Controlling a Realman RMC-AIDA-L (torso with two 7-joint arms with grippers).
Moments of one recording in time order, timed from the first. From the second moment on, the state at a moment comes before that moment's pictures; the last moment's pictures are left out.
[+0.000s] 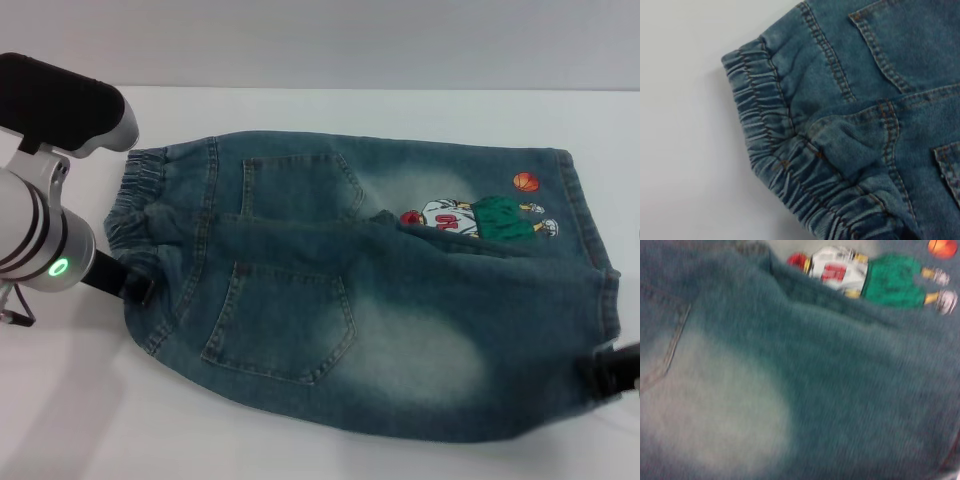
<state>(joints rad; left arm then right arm) -0.39 -2.06 -1.48 -1.56 2.87 -1.41 0.07 -0.05 2.08 1.42 1.92 -2.74 1.39 -0.12</state>
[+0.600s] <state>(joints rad) -0.33 -2.06 -1.55 -1.58 2.82 -1.17 0.06 -0.05 2.08 1.43 1.90 -2.75 0.98 -0.20</state>
